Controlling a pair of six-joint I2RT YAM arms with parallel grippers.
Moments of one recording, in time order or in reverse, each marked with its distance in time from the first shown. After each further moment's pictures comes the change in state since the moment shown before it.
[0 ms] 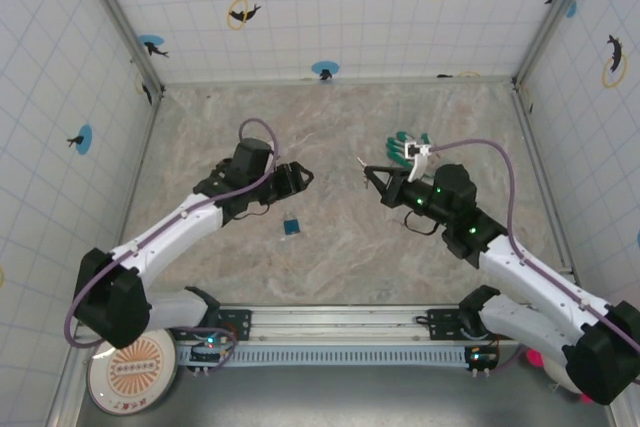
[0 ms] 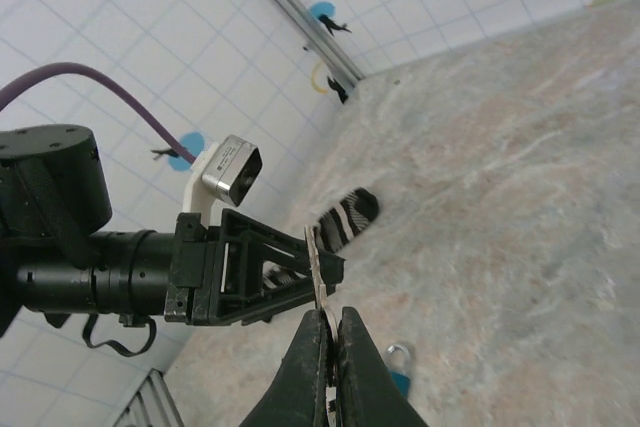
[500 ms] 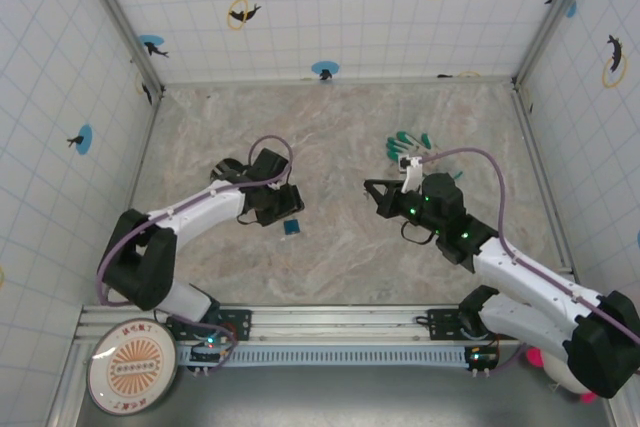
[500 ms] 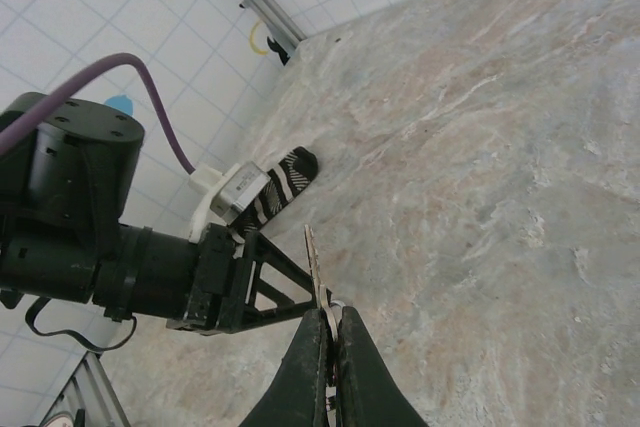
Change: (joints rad) left arm -0.010 0.232 0.022 -0.188 -0.066 -0.047; right arm 0.046 0.027 -0.064 -0.019 0.098 -0.030
